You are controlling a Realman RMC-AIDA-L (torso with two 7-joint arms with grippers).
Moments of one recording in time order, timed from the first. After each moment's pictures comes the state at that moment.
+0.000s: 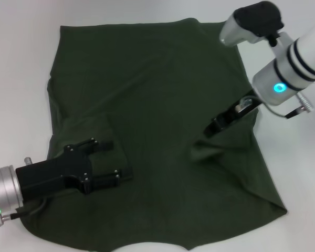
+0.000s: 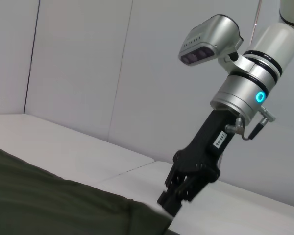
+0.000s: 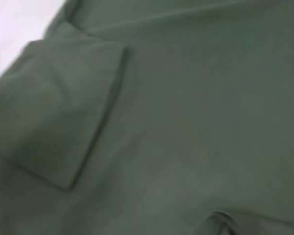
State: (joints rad) left arm -0.55 -2.11 0.40 0.53 2.08 1.60 -1.17; right arm 1.14 1.99 -0.93 -0.53 -2.67 -1.25 2.42
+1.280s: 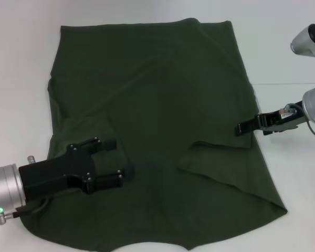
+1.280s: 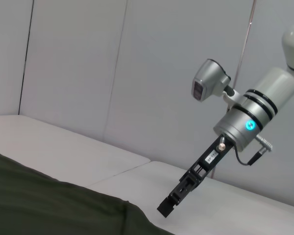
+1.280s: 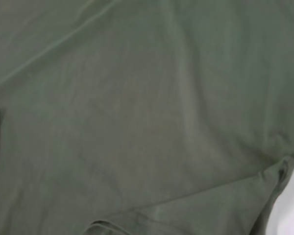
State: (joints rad) left arm -0.56 -2.11 0.41 0.52 2.07 1.60 -1.17; right arm 0.95 1.93 -0.83 -0.45 -2.57 -1.04 2.54
